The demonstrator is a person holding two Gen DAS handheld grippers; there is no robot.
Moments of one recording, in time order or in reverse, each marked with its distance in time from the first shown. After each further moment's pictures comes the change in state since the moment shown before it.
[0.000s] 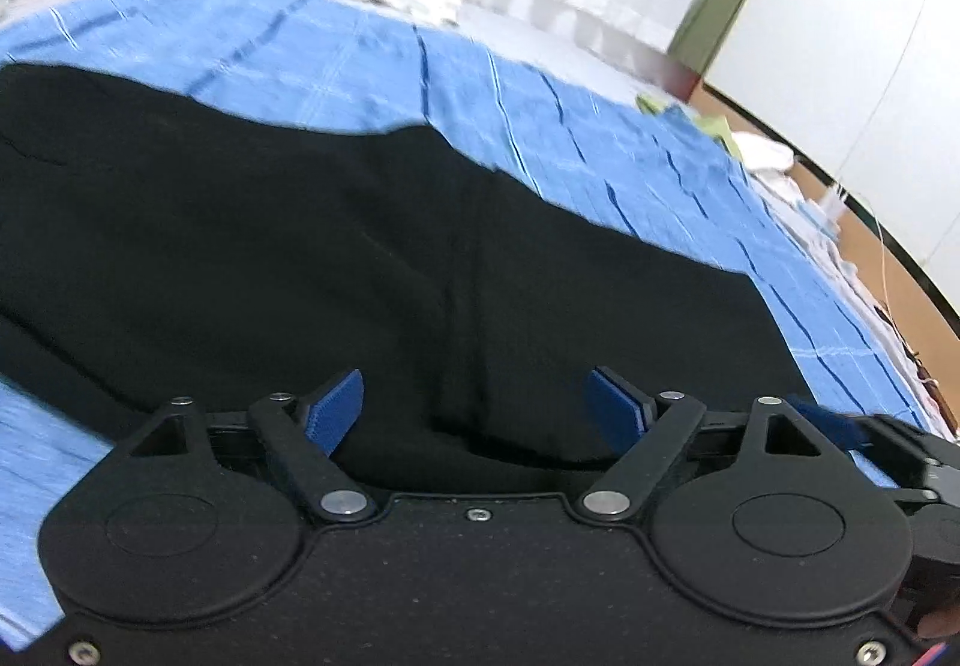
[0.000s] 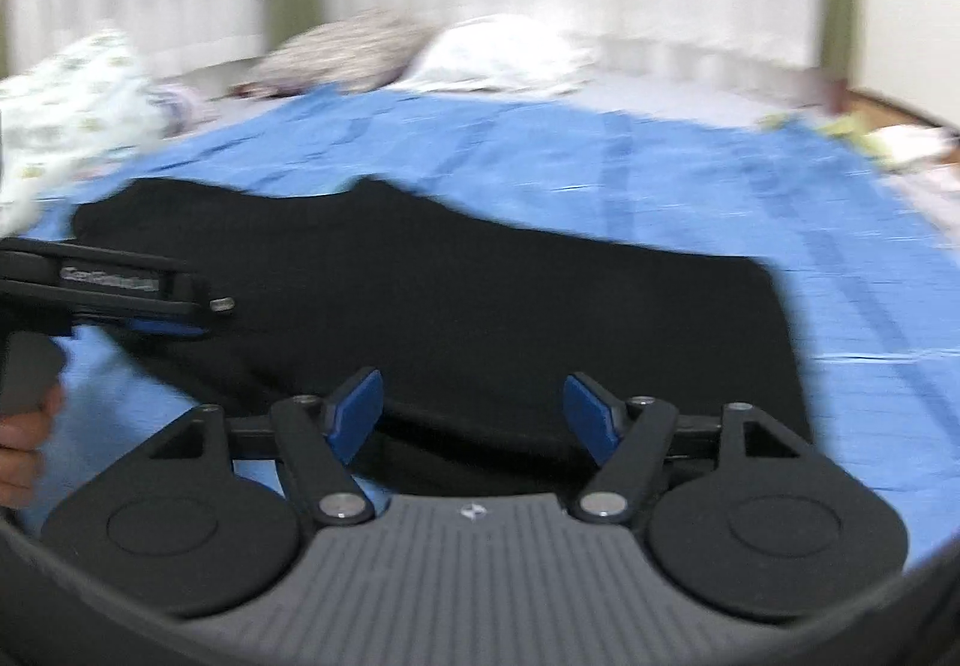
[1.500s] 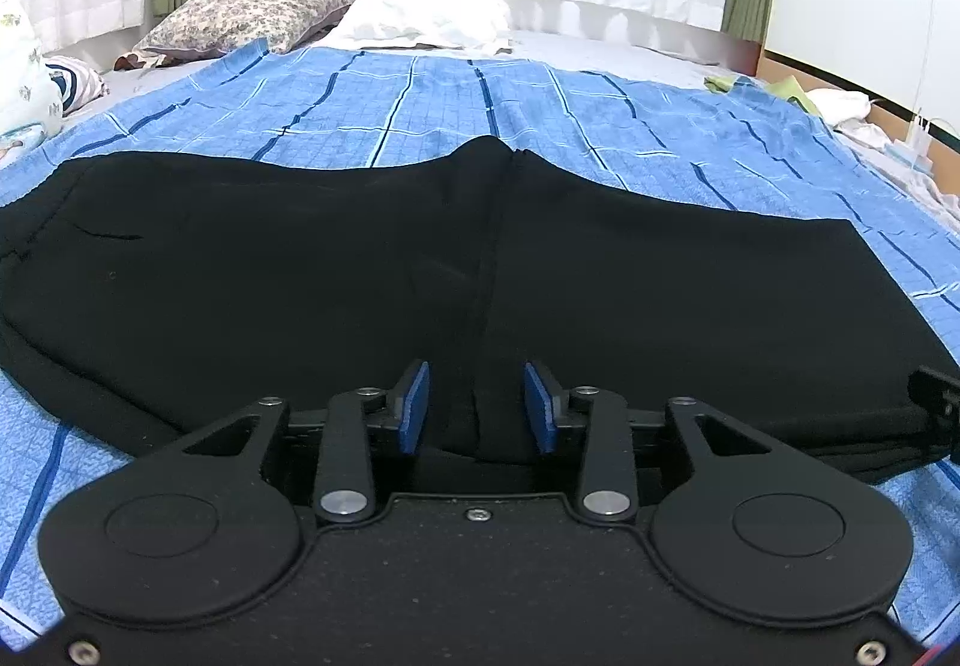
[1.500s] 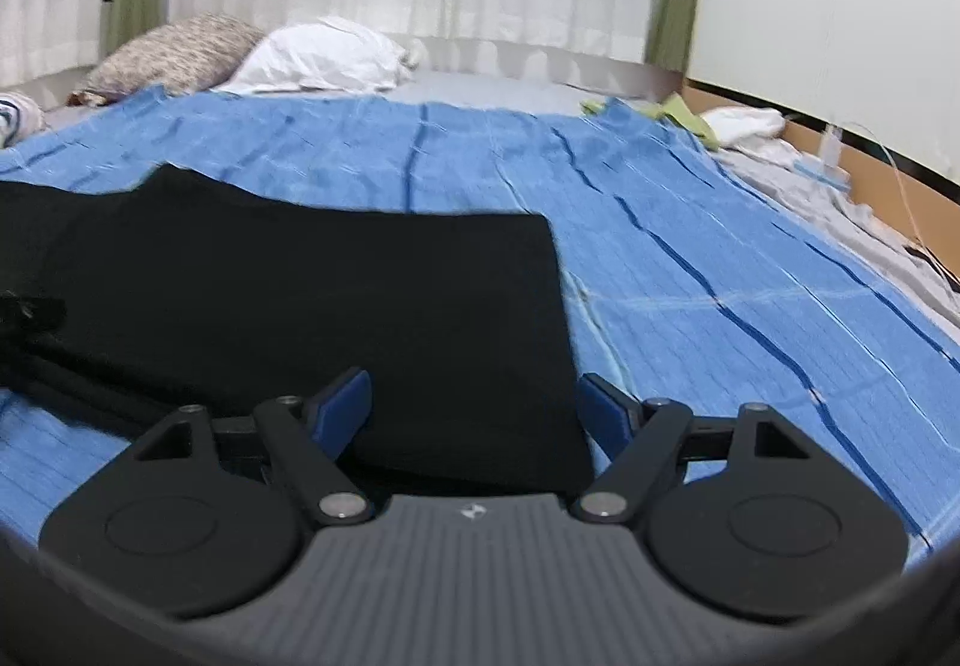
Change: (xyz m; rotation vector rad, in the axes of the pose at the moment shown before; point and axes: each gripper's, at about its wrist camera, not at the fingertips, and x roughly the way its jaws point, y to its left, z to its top) left arm 0.011 -0.011 -0.020 0.188 -0.100 0.260; right arm 0.003 -0.029 -0.023 0.062 -0.011 -0.276
